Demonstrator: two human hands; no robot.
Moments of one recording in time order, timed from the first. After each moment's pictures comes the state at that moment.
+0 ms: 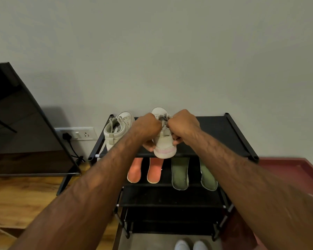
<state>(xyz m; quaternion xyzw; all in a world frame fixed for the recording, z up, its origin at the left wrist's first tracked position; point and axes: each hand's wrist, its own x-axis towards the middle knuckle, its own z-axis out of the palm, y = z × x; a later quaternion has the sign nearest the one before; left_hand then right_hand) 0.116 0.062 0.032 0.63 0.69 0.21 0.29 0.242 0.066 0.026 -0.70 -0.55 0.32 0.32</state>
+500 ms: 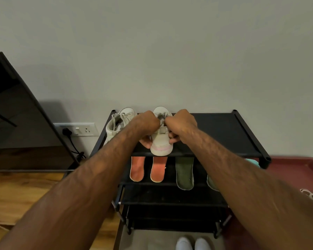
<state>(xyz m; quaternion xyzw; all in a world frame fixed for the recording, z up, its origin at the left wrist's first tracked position) 0.097 0.084 0.029 0.61 0.71 0.13 0.33 0.217 0.091 0.007 -0.69 -0.50 0.39 0.35</state>
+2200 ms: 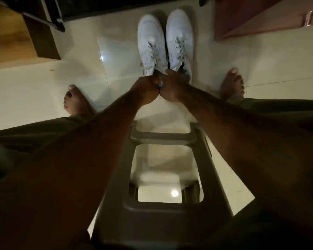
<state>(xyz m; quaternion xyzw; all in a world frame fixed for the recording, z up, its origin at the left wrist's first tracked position) 0.215 -0.165 -0.550 0.48 0.65 -0.17 0.56 0.328 -0.179 -0.584 -0.61 -0.55 0.55 -0.17</state>
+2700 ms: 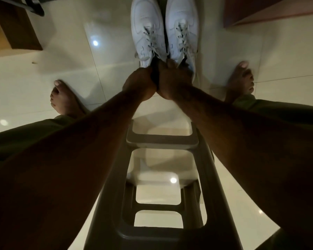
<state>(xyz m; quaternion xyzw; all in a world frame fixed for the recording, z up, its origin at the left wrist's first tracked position) 0.213 -0.157 -0.617 0.59 0.62 -0.22 0.46 0.321 -0.180 -0.646 -0.66 -0.62 0.36 -0.22</state>
